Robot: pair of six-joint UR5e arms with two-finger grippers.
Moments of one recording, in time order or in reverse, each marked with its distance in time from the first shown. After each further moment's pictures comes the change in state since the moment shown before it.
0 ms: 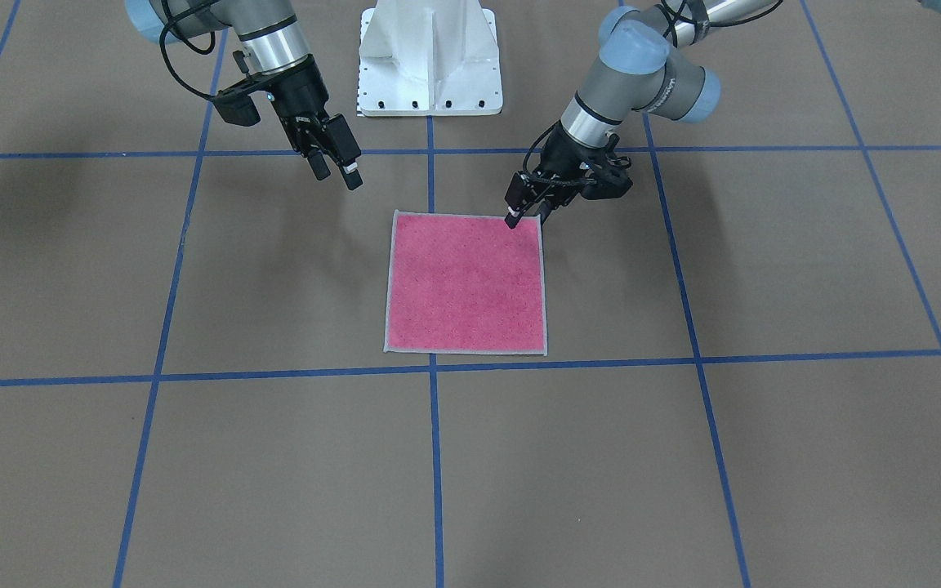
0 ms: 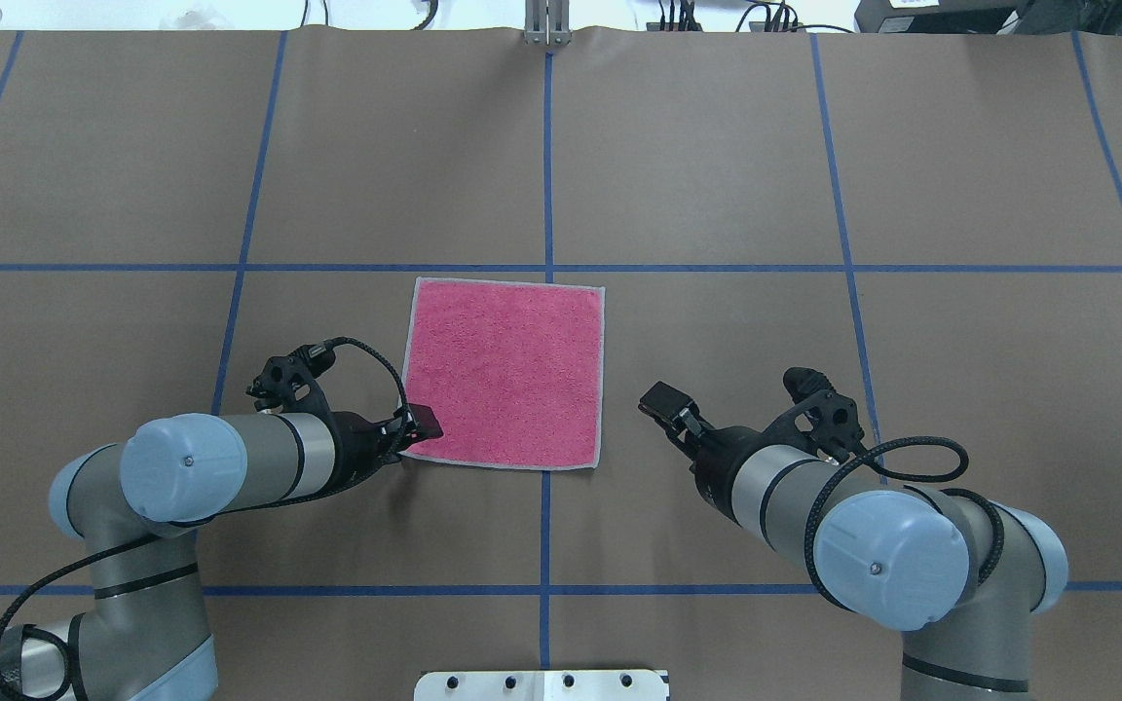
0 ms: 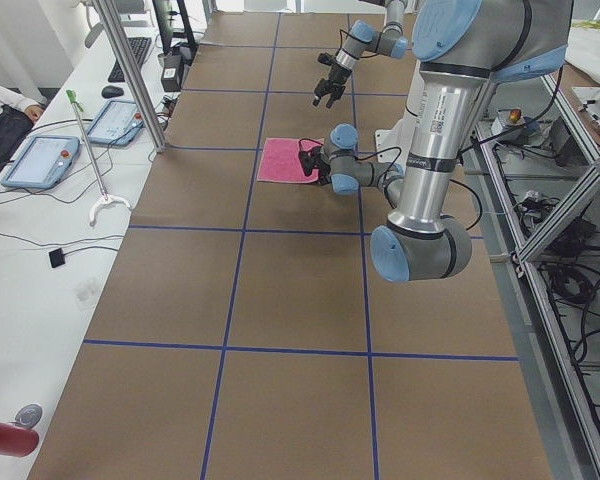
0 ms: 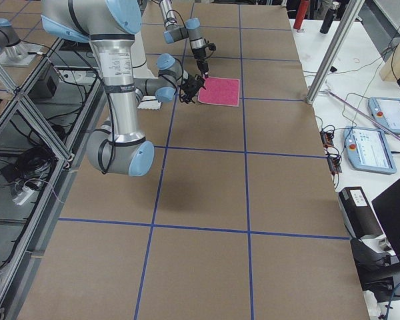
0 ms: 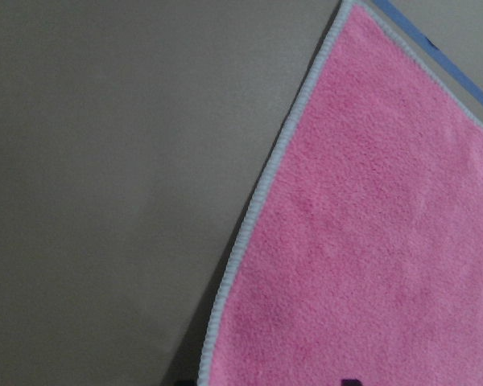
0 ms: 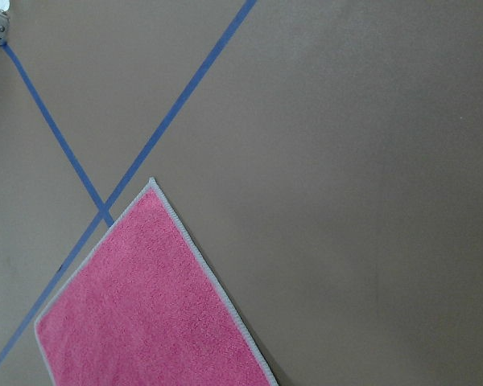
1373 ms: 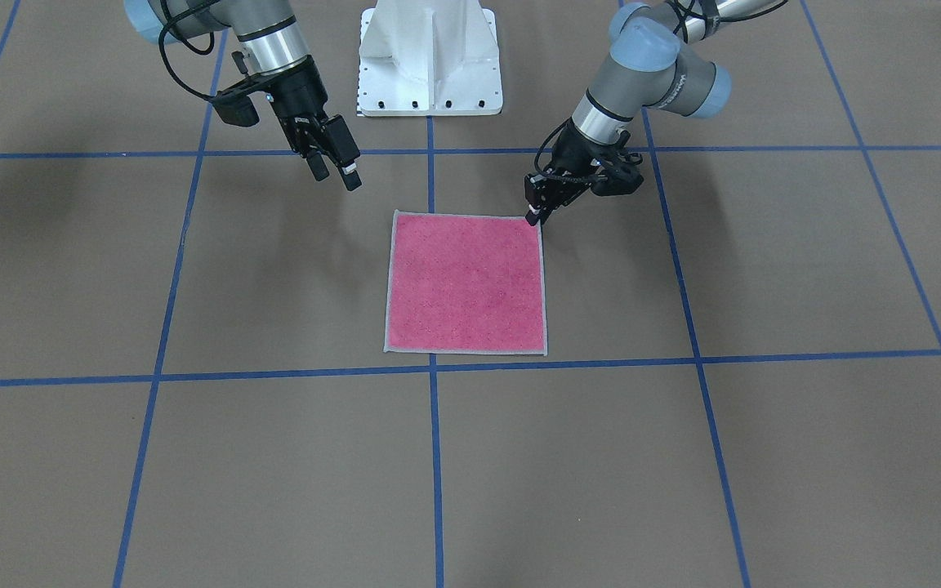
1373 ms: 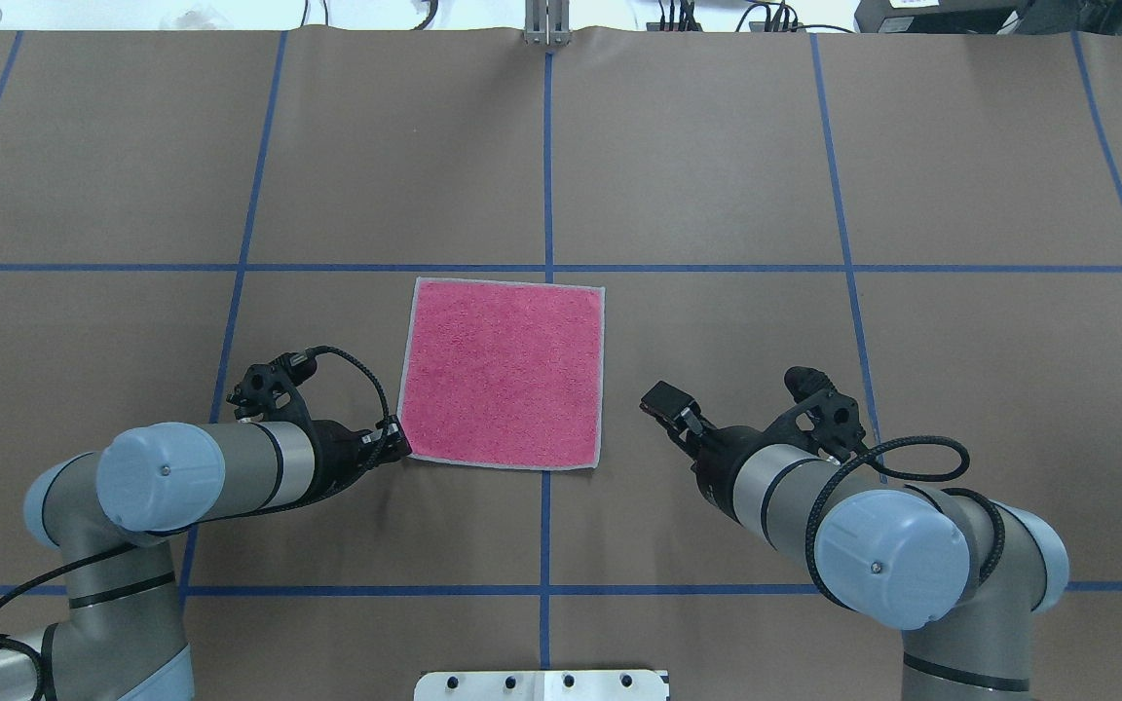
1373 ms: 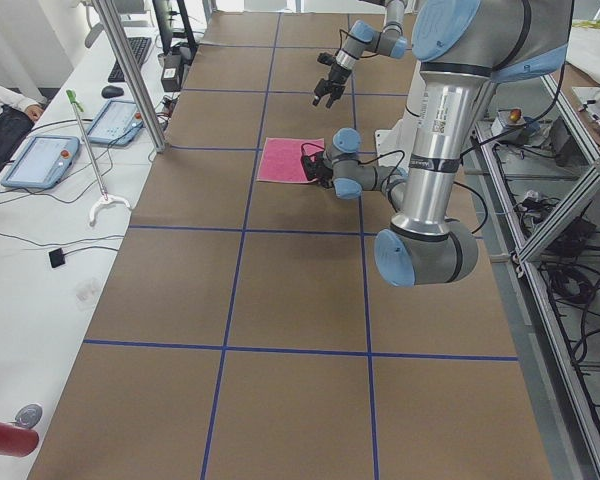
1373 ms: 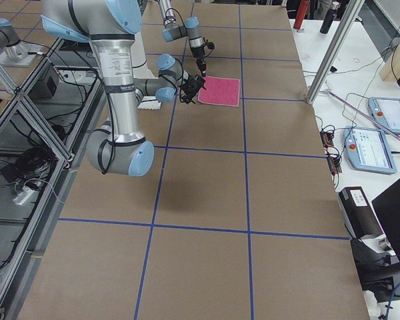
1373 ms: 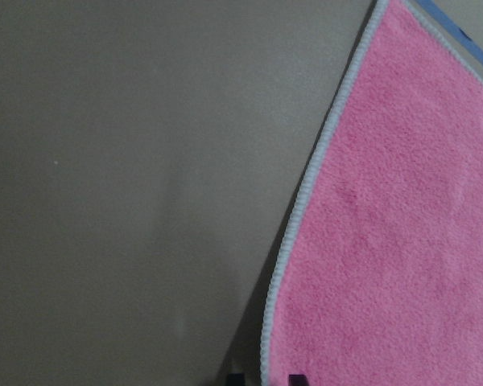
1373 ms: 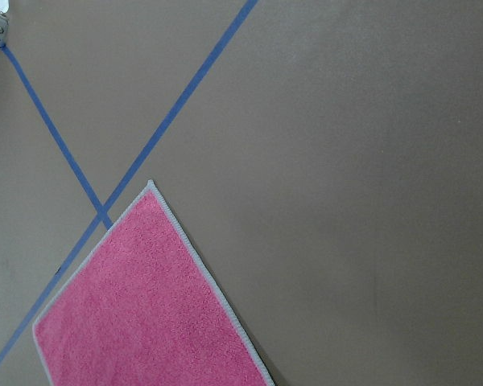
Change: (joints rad) left arm 0.003 0.044 -0.025 0.000 0.000 0.008; right arm 0.001 -0.002 -0.001 0.000 0.000 -0.002
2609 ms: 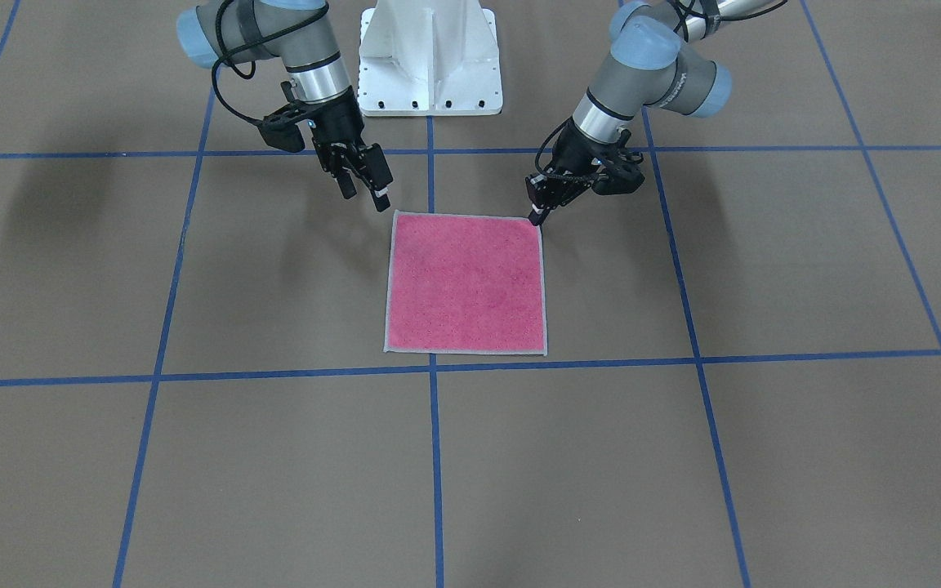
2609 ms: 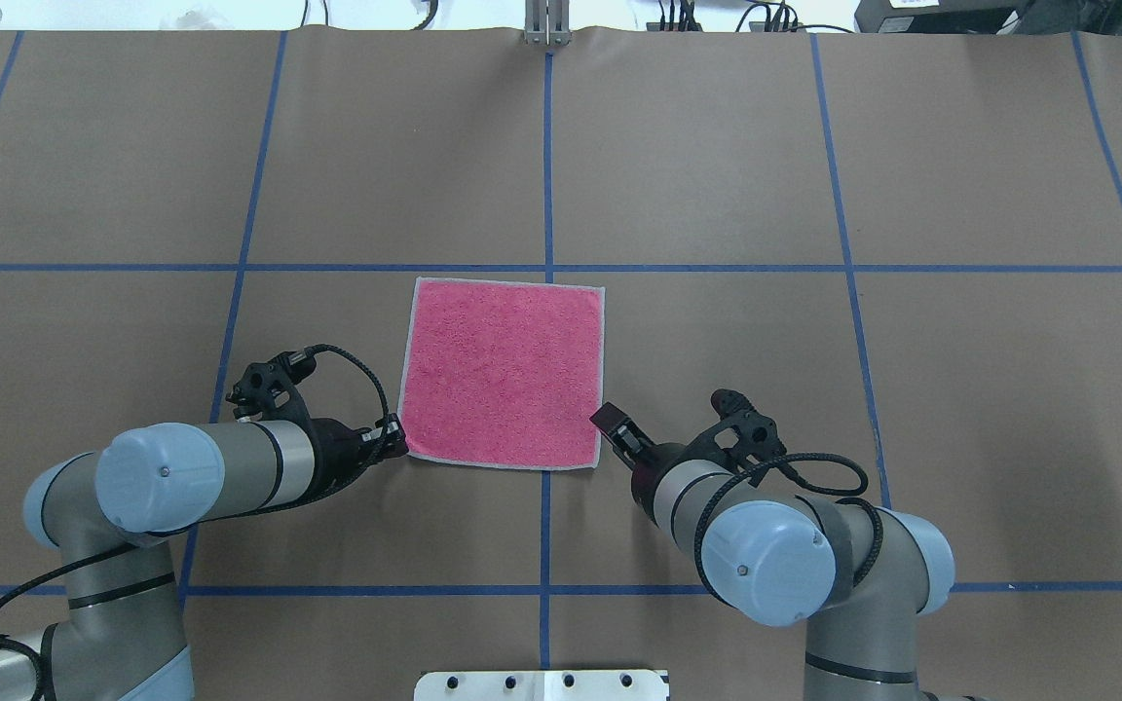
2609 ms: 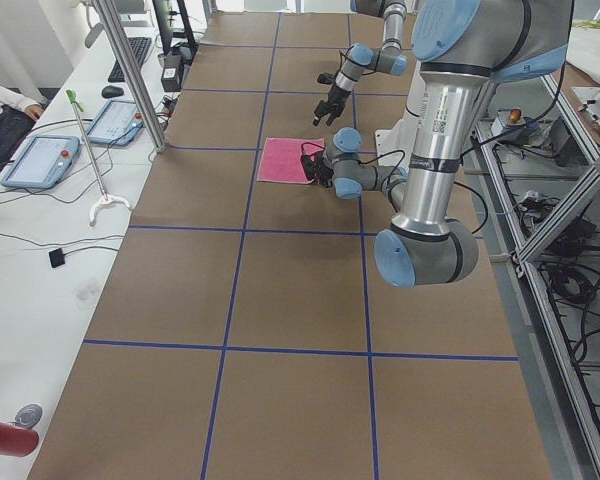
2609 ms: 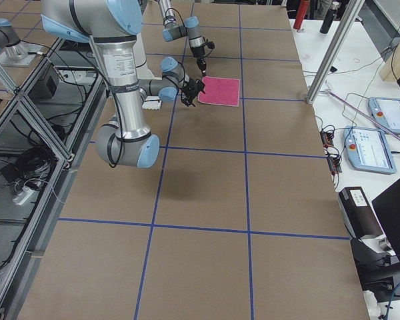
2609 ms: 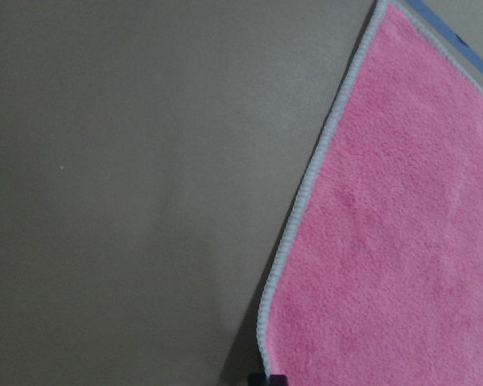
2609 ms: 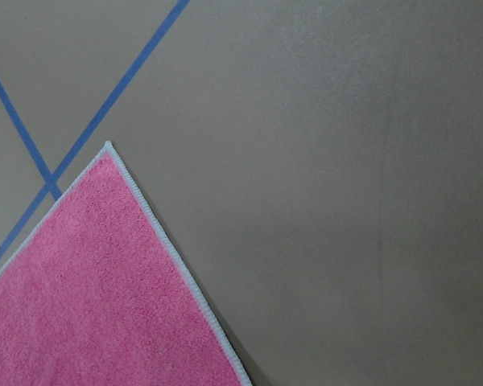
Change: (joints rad) left arm 0.000 -0.001 -0.002 0.000 0.013 0.000; right arm -0.033 0.152 -0.192 -0.041 -0.017 0.048
